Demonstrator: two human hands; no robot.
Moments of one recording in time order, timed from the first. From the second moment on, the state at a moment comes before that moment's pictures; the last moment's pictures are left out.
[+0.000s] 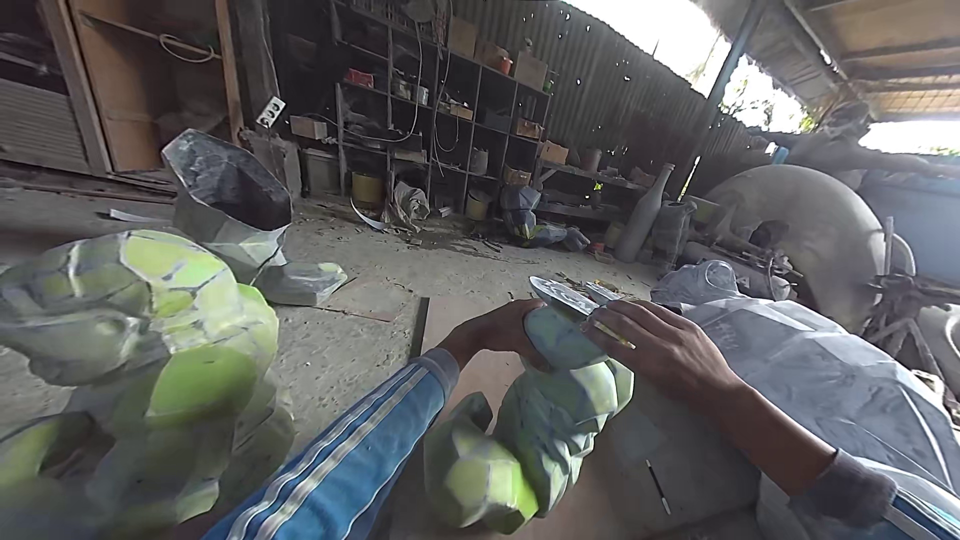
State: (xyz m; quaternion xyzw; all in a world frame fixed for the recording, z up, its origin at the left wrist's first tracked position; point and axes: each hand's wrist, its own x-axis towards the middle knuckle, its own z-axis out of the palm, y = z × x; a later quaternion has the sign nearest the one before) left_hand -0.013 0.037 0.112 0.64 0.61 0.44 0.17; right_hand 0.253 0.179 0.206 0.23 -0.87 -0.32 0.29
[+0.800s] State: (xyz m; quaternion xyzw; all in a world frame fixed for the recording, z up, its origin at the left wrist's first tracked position) left_hand -0.027 0.022 0.111 0.64 0.61 0.43 0.17; right_hand 0.285 0.256 0.182 0.28 -0.86 -0.31 0.31
